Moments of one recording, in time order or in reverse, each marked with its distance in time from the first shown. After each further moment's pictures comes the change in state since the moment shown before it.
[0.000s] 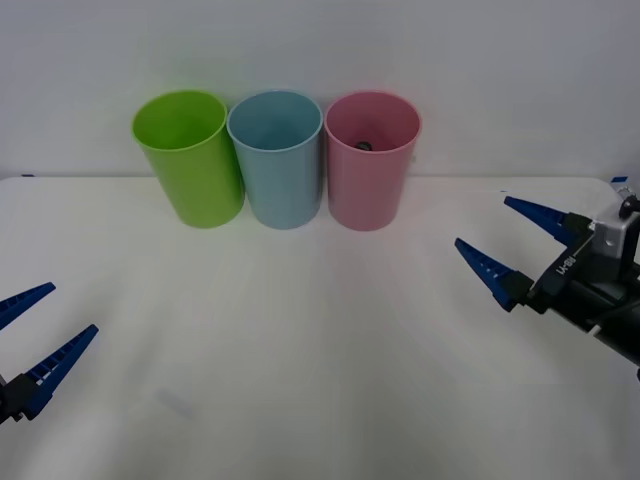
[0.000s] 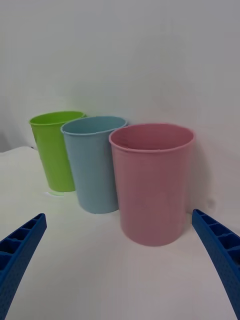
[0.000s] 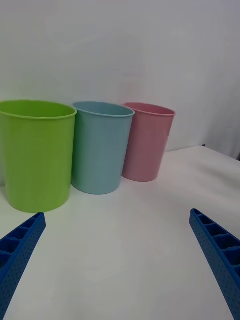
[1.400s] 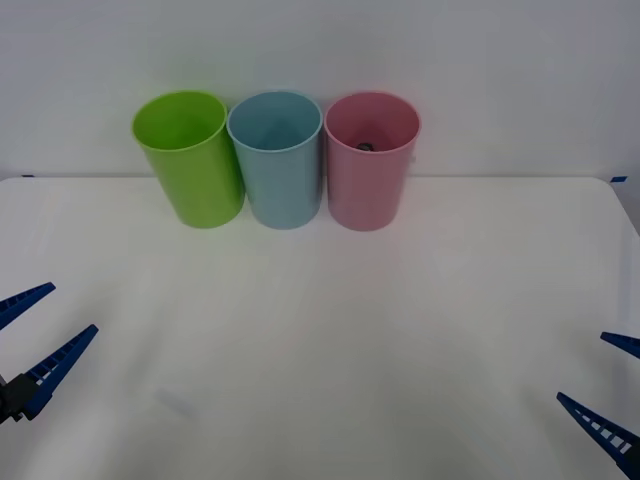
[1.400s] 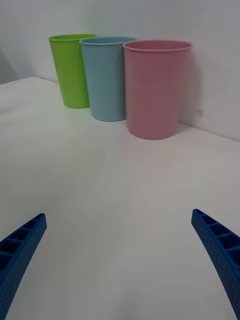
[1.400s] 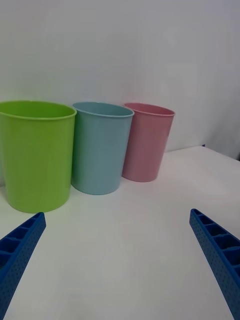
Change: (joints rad) right arm 0.353 -0.003 -0.290 0.102 -0.116 -0.397 0.283; left arm 0.000 0.000 0.000 0.000 0.000 0.000 0.000
